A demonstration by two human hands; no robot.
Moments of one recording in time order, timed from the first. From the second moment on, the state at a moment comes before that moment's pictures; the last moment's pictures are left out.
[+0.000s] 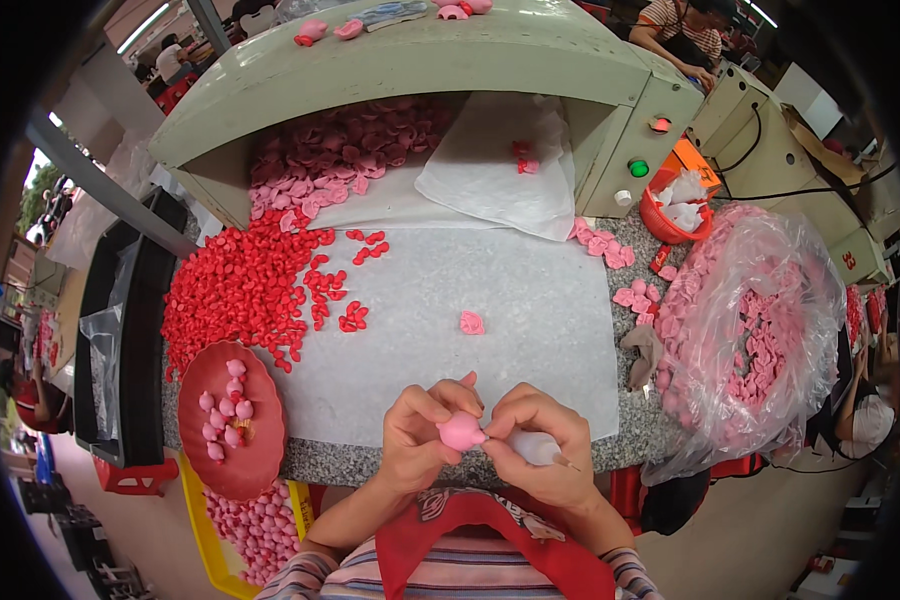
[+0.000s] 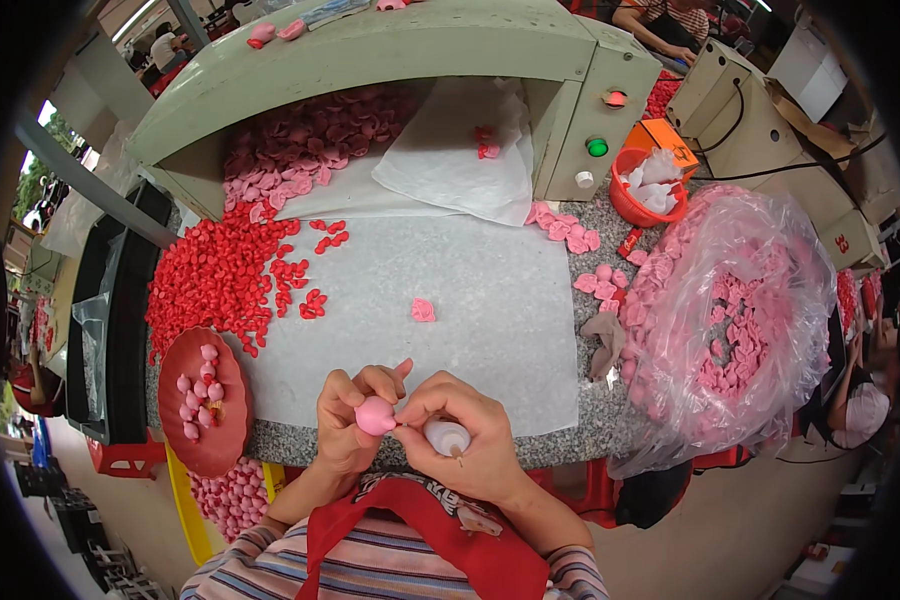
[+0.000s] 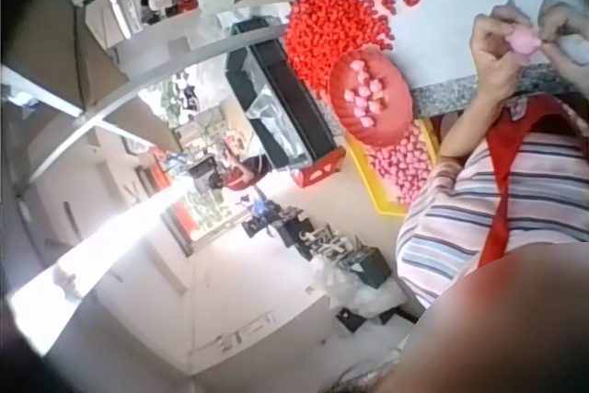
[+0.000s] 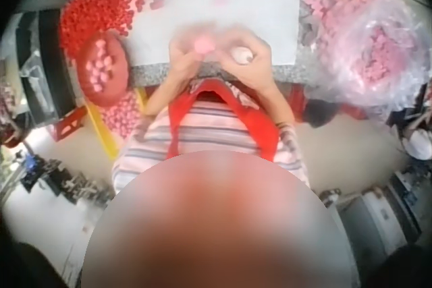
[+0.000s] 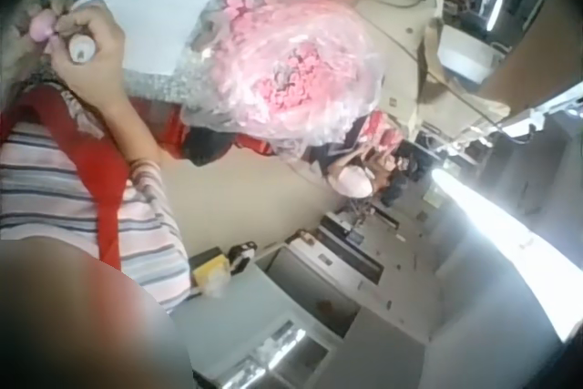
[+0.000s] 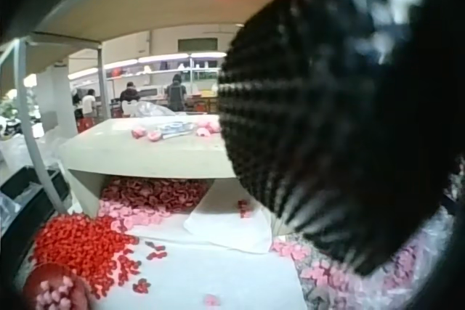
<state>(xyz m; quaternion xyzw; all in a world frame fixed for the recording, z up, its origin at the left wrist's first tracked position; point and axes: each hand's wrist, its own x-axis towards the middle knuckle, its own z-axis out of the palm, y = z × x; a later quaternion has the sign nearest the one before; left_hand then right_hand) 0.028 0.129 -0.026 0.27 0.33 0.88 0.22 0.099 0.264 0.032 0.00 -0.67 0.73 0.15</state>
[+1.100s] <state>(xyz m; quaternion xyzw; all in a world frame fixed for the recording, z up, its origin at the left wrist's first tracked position) 0.039 0.137 -0.023 -0.04 0.04 0.86 0.50 0.093 0.247 0.009 -0.06 -0.82 0.46 0.34</state>
